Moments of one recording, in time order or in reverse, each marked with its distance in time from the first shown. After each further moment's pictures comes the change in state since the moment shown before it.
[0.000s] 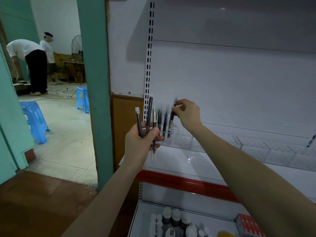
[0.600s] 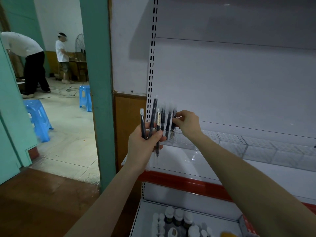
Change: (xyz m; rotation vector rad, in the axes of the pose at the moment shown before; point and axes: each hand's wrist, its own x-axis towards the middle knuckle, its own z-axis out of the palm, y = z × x) left_hand 0.002 -0.010 -0.004 -0.018 -0.044 -0.023; right_hand -0.012 0.022 0.018 -0.105 -0.108 0.096
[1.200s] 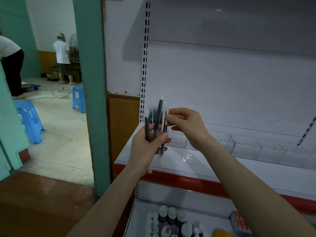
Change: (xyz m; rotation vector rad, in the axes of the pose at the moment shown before) left_hand -0.019 0.009 0.020 -0.020 -0.109 0.013; right_hand -0.062 -0.040 -0.049 0.596 -0.127 0.031
